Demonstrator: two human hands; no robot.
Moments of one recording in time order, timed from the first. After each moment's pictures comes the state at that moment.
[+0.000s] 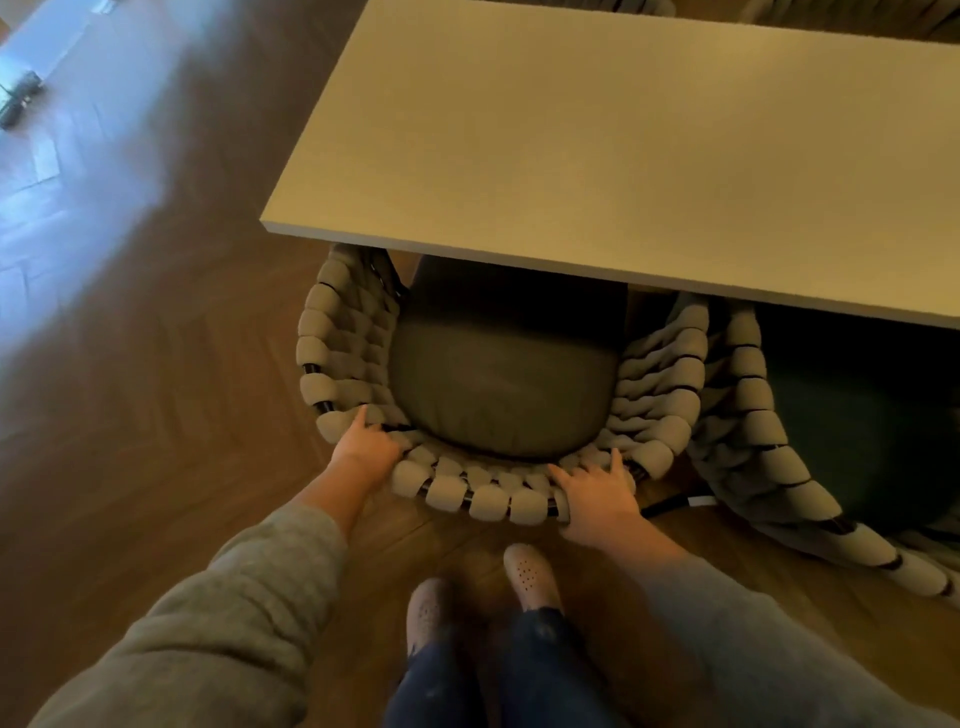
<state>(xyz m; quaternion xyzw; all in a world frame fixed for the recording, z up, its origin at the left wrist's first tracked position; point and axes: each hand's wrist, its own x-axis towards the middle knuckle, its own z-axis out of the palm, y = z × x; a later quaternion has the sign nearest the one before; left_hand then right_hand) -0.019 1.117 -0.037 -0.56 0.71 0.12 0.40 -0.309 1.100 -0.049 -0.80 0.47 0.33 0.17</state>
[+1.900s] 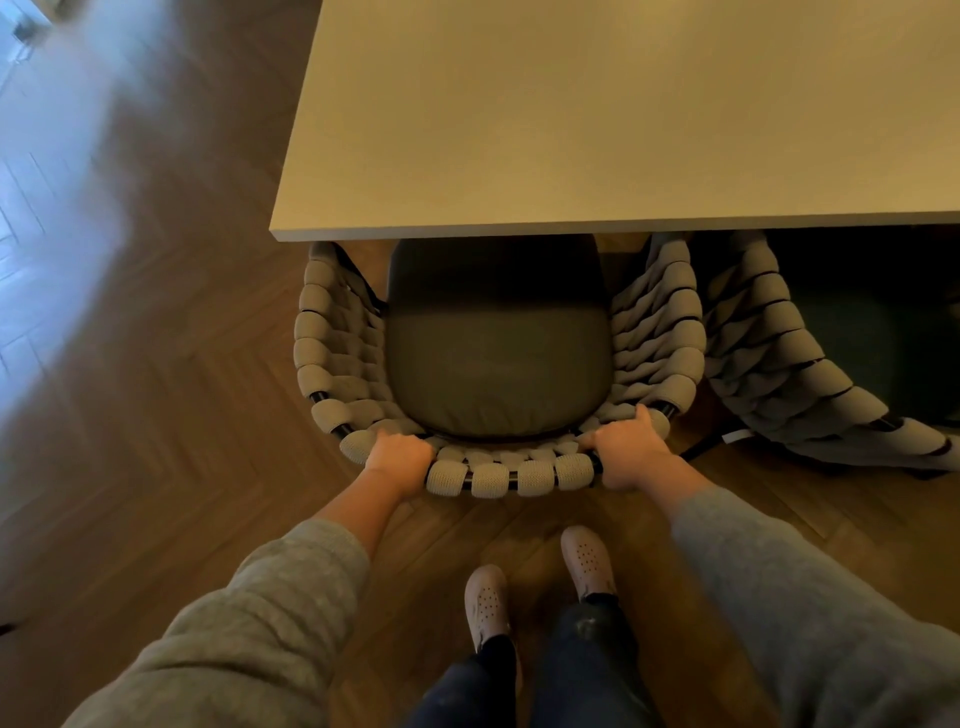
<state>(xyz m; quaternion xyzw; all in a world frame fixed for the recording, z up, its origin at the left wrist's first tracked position) 0.028 1.146 -0.038 -0.55 0.74 0.13 0.36 -0.249 1.117 -0.024 -0.77 0.50 0.36 0.18</state>
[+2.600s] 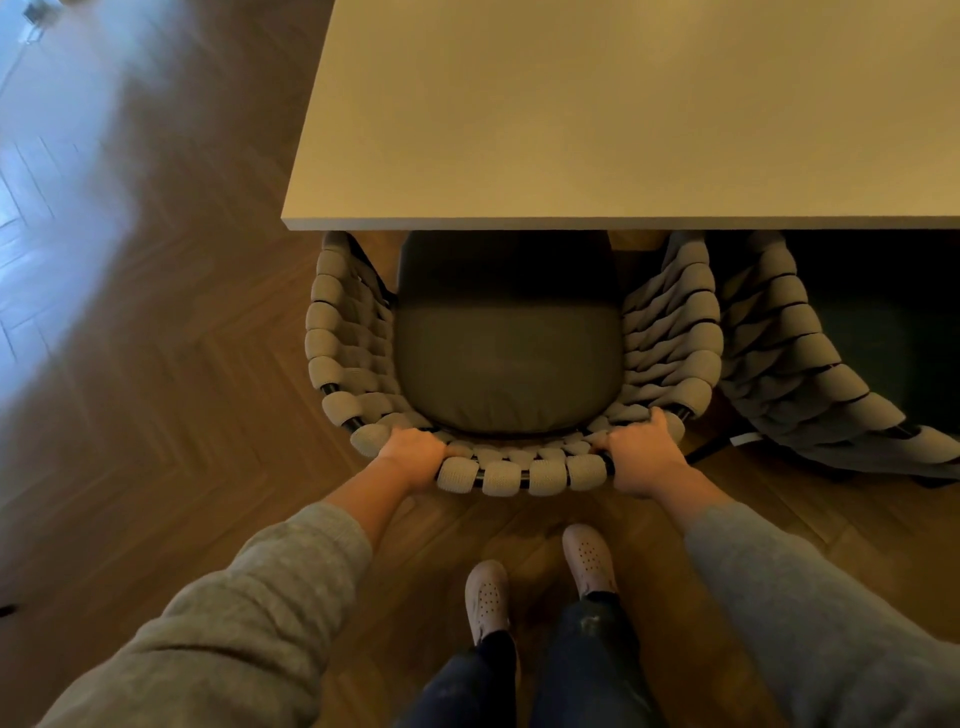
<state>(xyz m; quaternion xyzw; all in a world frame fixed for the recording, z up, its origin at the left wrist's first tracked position) 0.030 1.140 -0.040 -0.50 0.77 0.16 0.37 -0.251 1.124 -0.031 -0.76 0.53 0.33 0.18</state>
